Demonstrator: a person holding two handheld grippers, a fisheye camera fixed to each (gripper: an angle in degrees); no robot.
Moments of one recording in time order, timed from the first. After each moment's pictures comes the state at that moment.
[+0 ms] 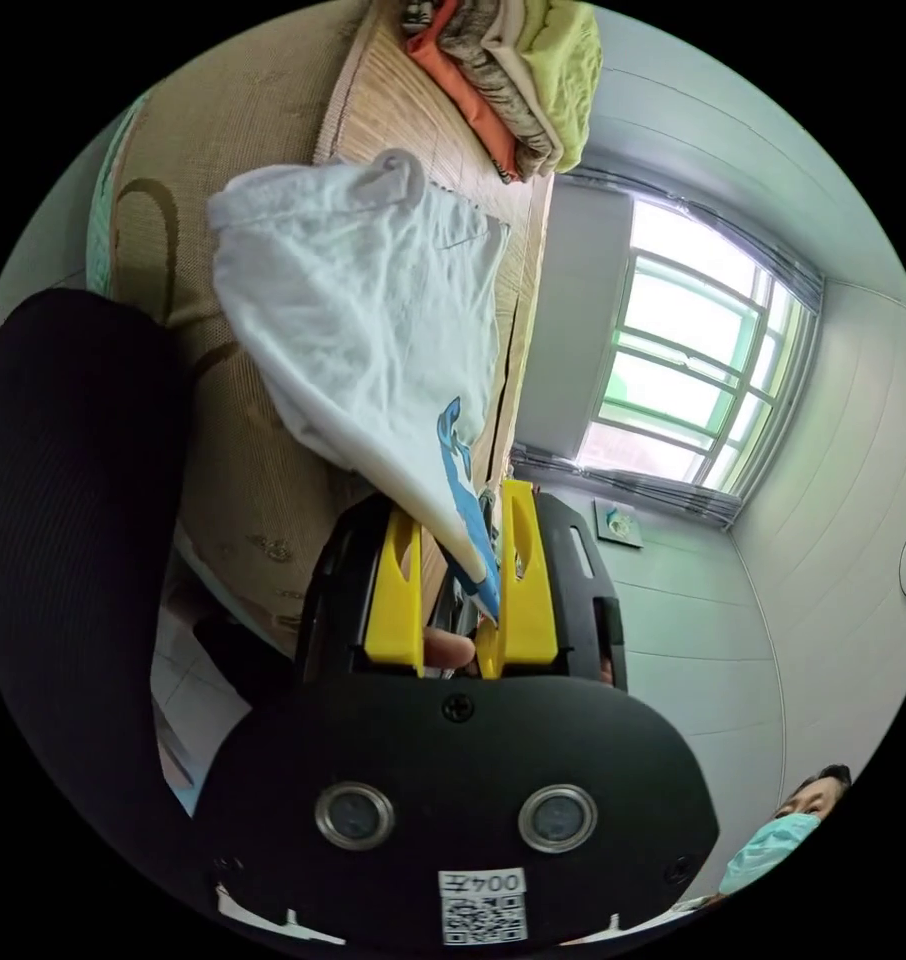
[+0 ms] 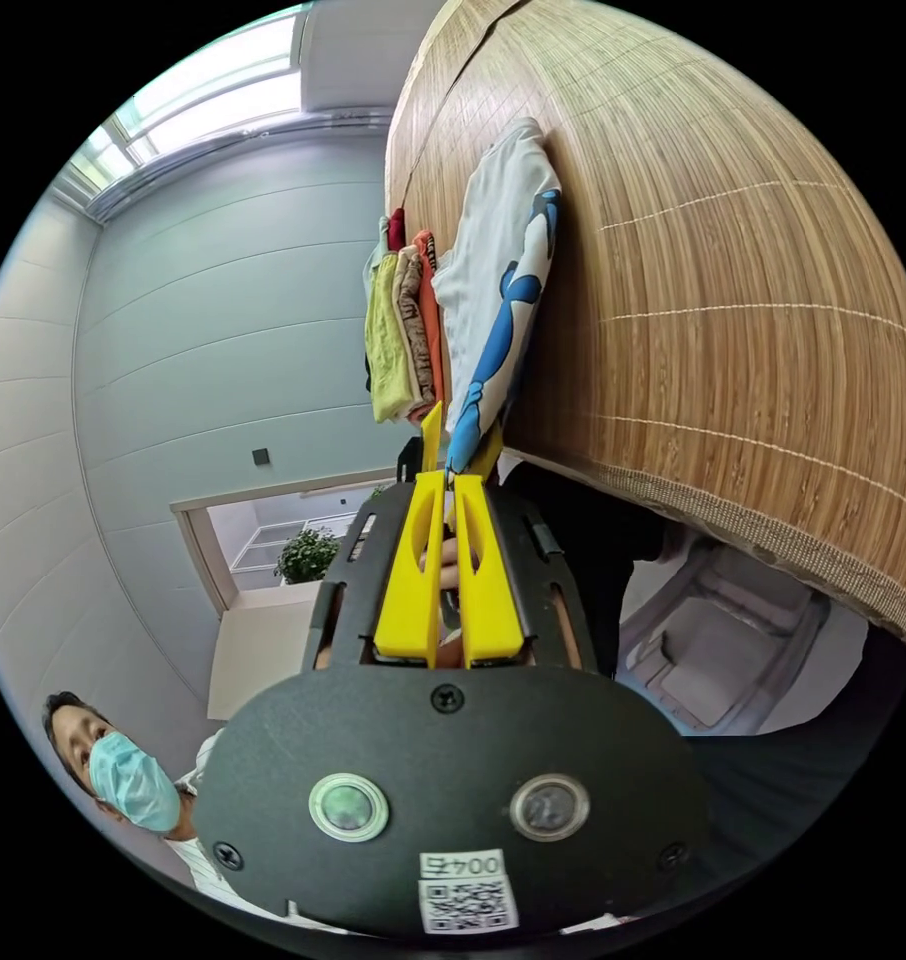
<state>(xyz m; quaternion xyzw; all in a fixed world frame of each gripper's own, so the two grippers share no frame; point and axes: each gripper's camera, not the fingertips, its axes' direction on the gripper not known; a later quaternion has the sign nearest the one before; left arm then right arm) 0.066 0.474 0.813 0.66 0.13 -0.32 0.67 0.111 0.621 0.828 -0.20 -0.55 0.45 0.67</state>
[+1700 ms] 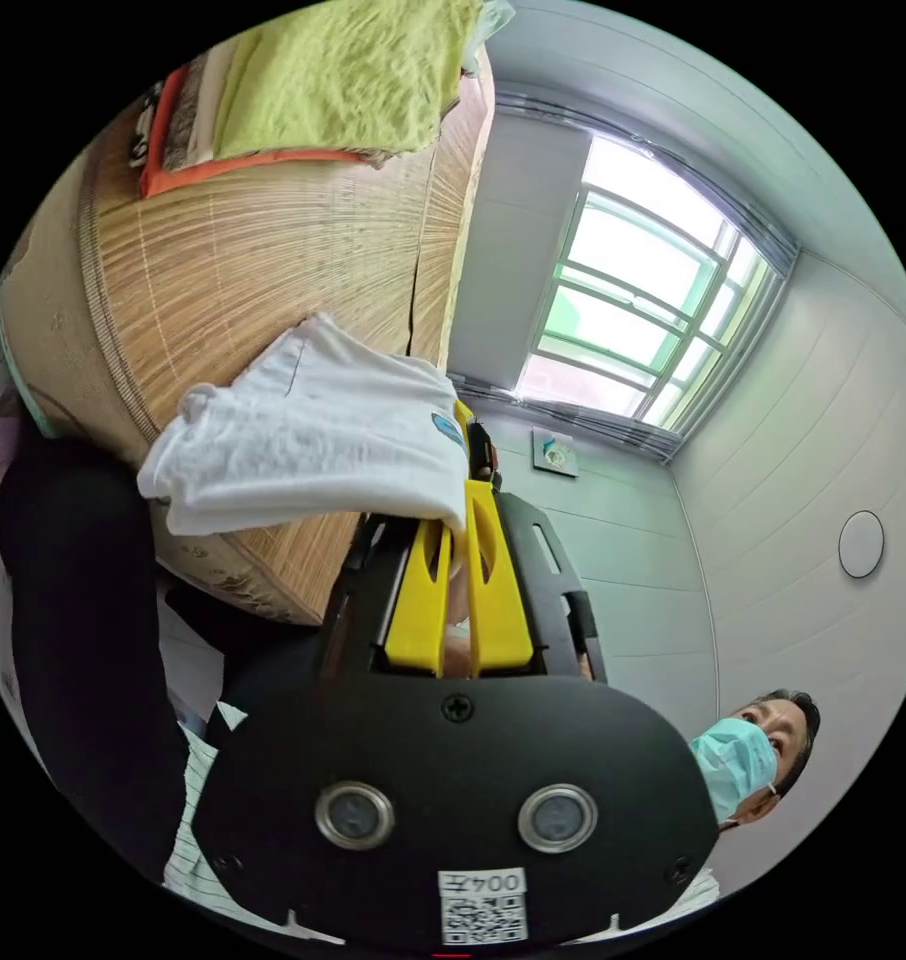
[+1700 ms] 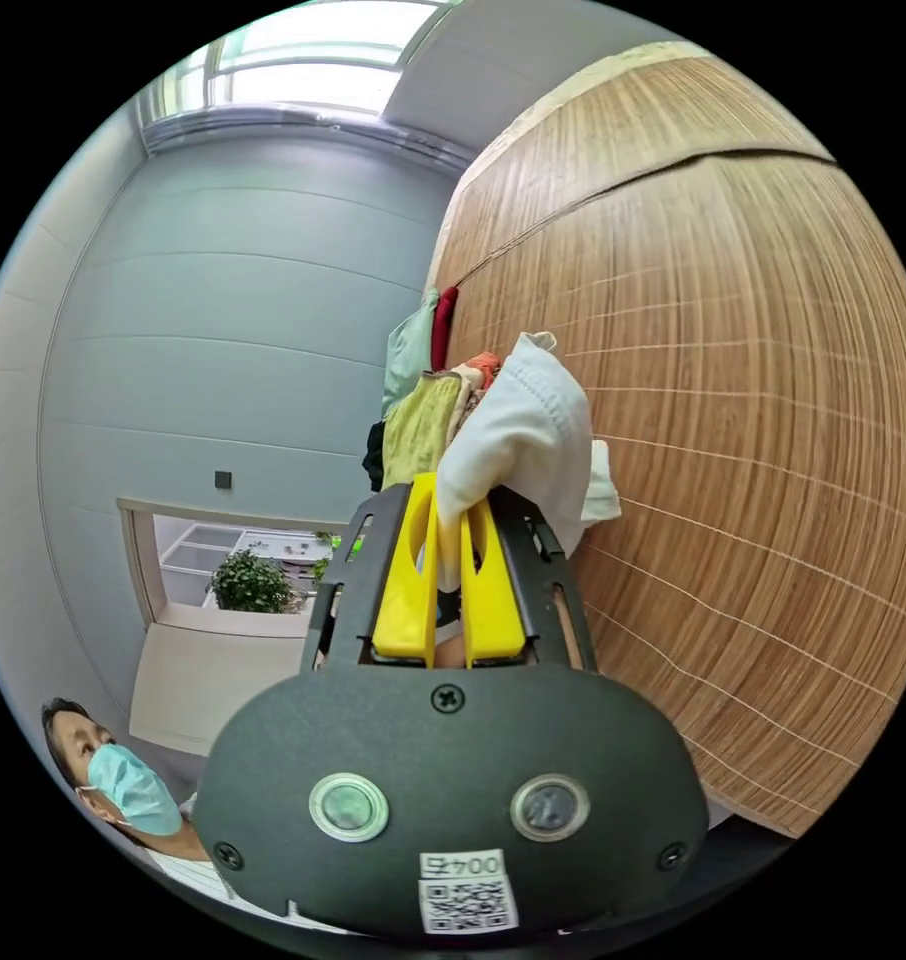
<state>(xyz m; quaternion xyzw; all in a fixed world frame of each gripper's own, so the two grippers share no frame) 0.089 0.542 0.693 0.59 0.22 -0.22 0.74 0.070 0.366 0.937 -0.14 -0.48 0.40 0.77</state>
